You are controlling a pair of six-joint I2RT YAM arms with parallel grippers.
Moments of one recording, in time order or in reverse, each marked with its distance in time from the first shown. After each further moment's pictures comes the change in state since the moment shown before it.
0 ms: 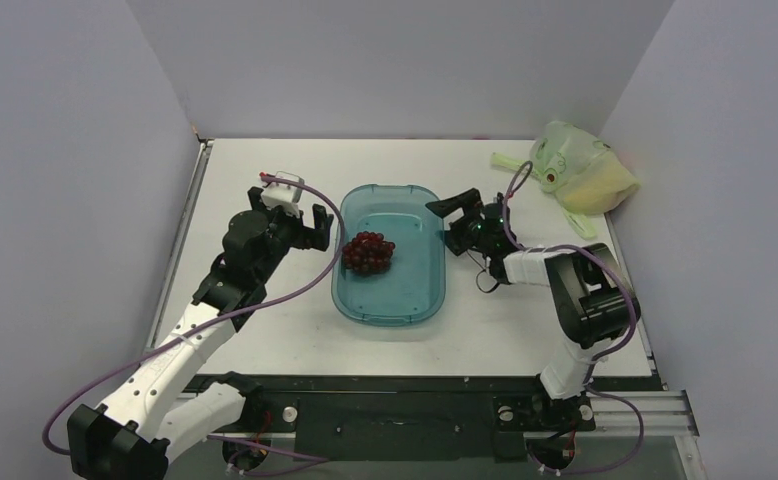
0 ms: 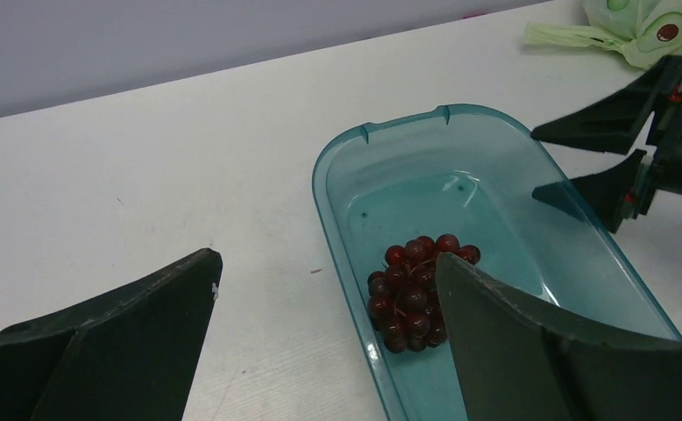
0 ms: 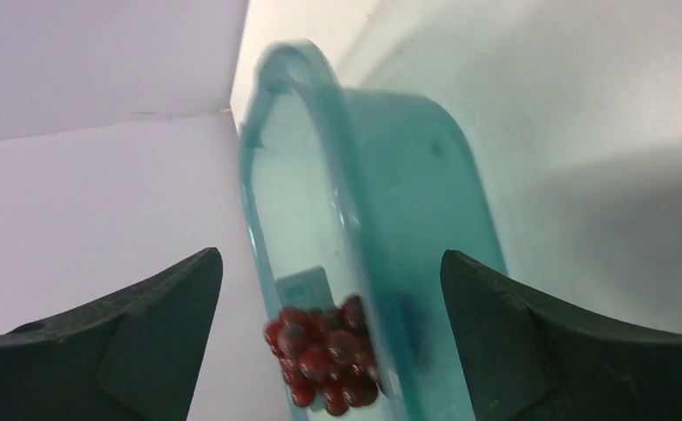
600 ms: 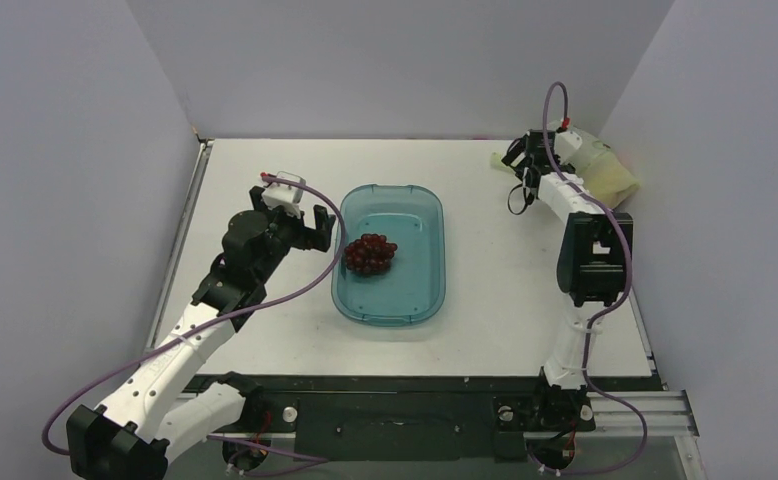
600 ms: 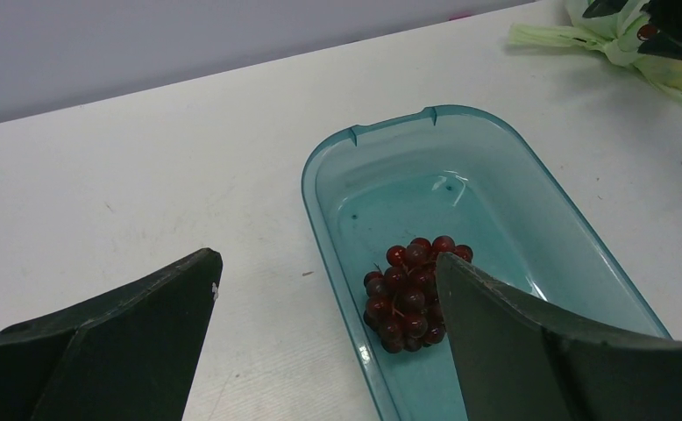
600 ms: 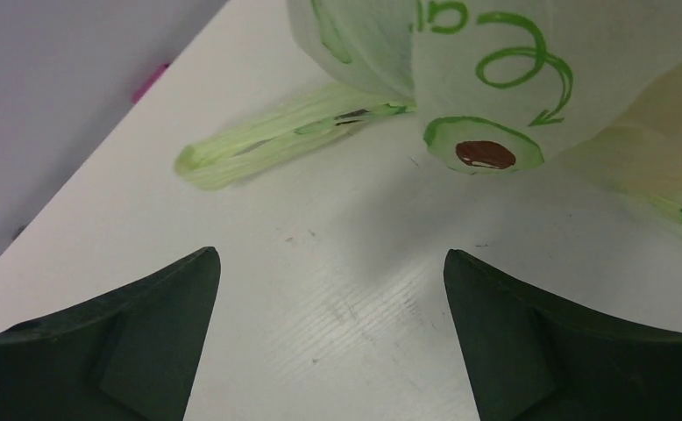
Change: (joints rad) left arm -0.006 -0.002 0.006 -0.002 0.020 0.000; right arm -0.291 0.290 0.879 -0.808 0.507 -0.708
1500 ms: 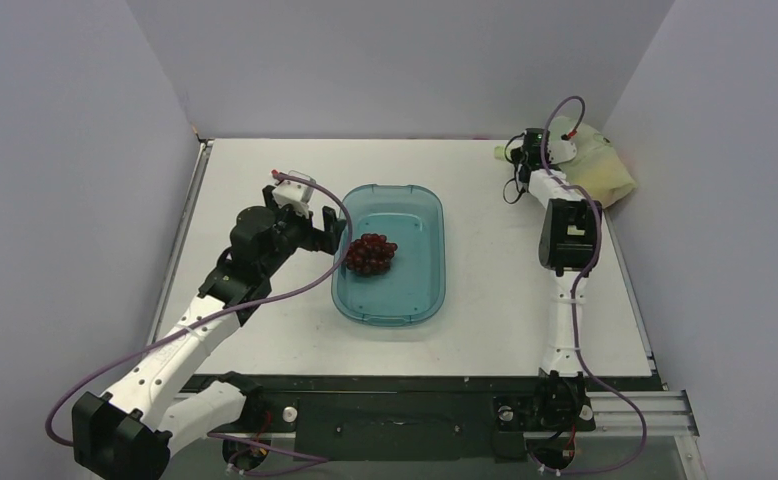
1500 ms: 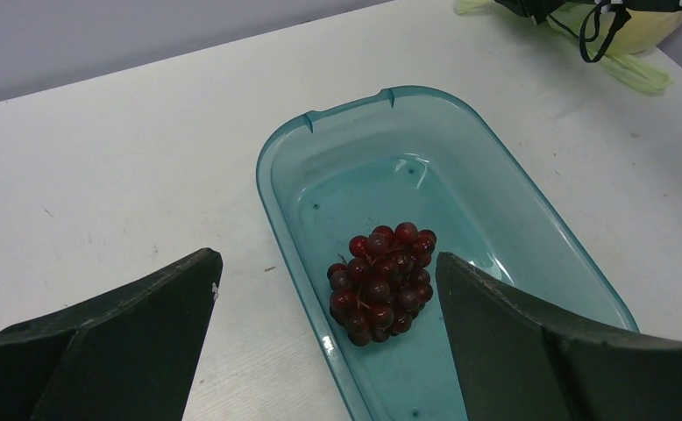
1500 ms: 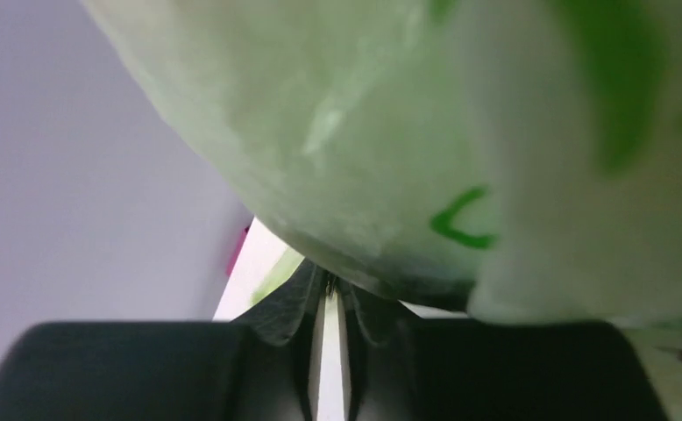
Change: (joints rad) left arm -0.006 0.047 0.013 0.001 0.095 -0.027; right arm -0.064 0.525 0.467 0.148 -0.054 0.445
